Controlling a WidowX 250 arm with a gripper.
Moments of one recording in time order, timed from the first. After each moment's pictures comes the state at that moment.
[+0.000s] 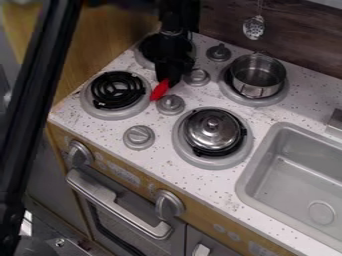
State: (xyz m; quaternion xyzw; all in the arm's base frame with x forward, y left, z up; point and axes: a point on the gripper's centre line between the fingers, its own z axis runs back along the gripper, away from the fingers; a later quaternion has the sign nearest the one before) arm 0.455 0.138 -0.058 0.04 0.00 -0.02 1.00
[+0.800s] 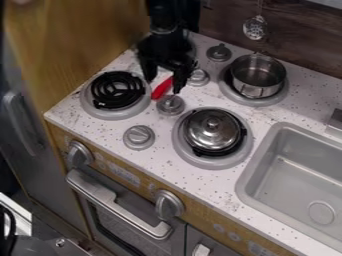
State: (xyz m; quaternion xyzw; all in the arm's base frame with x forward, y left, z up) arm 0.371 0.101 -0.003 0.01 -0.04 0.03 1.00
